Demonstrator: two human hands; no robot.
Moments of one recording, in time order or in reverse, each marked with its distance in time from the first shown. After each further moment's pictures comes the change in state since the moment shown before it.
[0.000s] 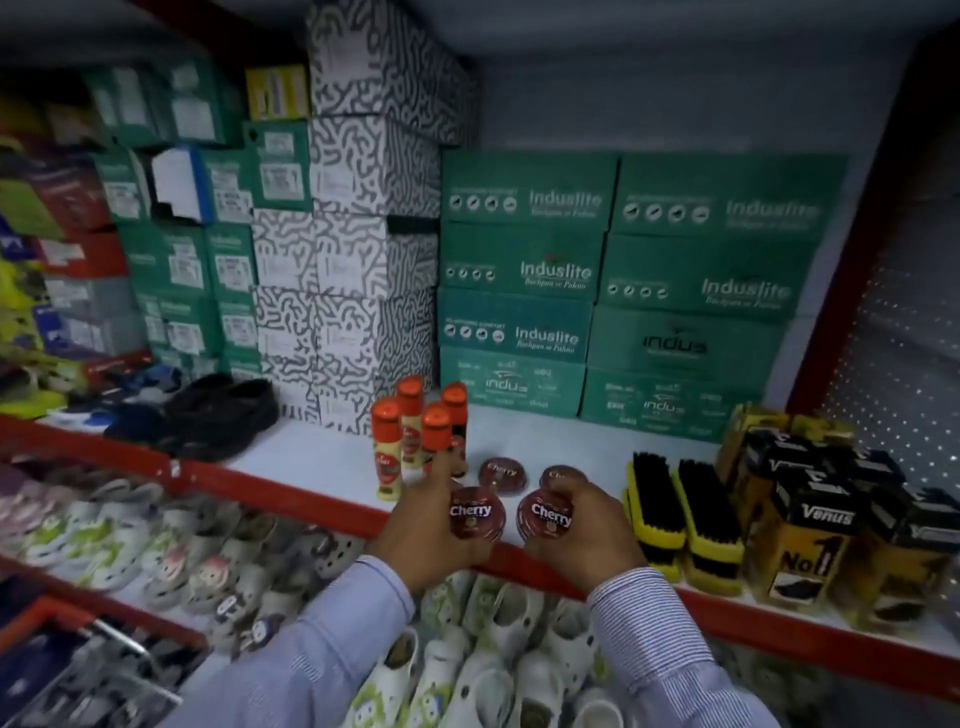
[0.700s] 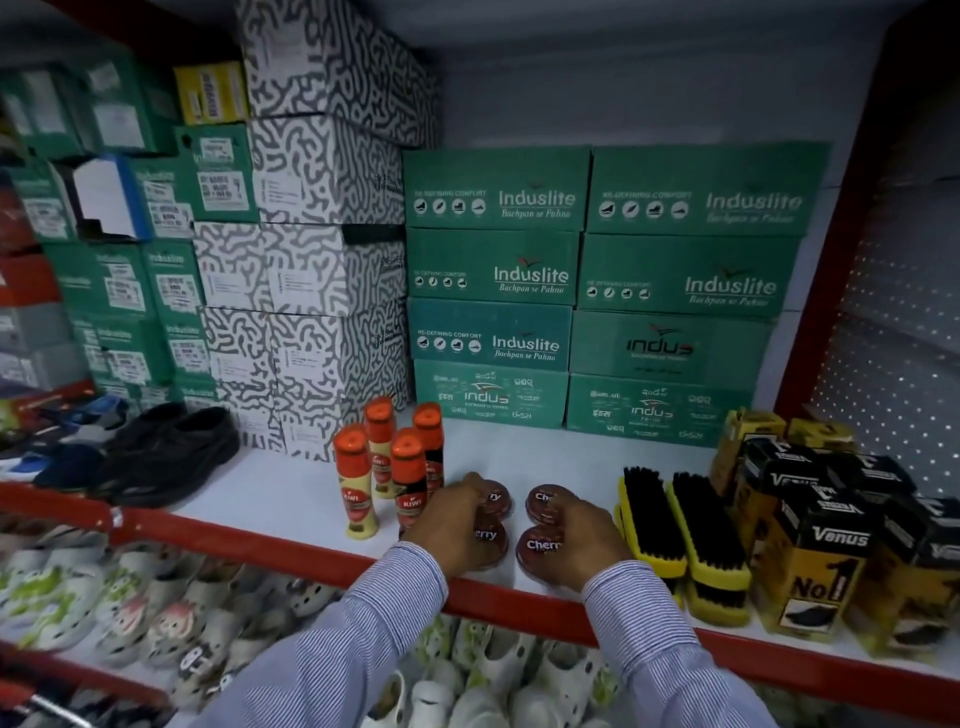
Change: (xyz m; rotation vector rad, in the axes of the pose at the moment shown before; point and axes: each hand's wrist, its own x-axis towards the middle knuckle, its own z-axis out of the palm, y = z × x) left_hand 0.087 -0.013 0.047 0.201 -0.180 0.050; right_hand 0.062 0.030 0.013 -0.095 -0.093 0.087
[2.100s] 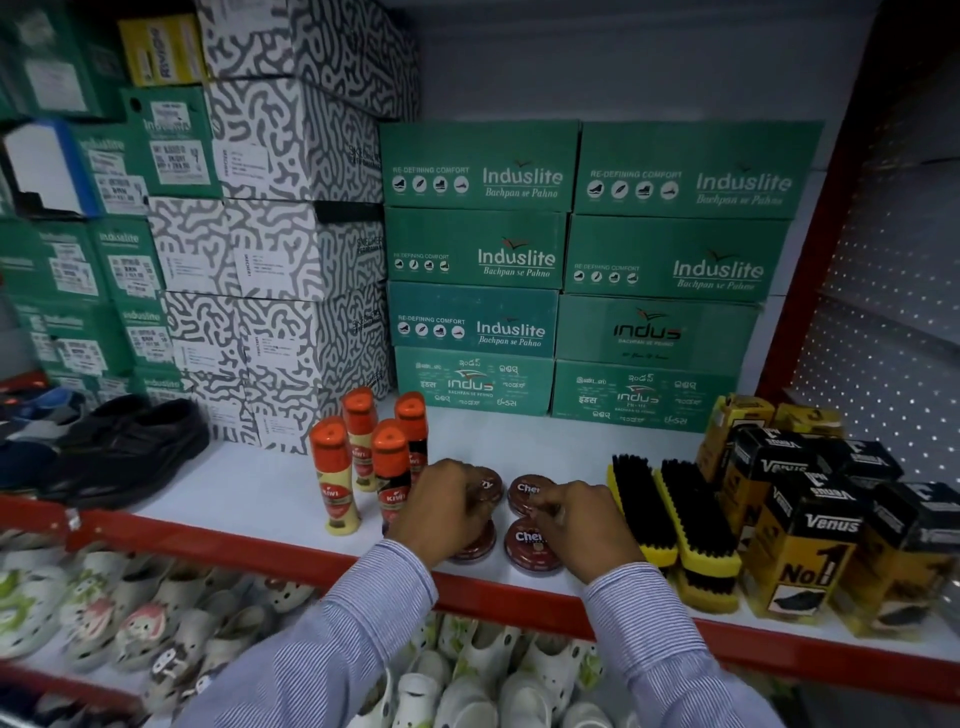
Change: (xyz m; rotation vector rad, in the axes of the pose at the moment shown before) left_hand 0.010 -0.002 0.002 0.002 0.173 0.178; right_hand 0.005 0.011 -0.006 -0.042 0.145 -0.111
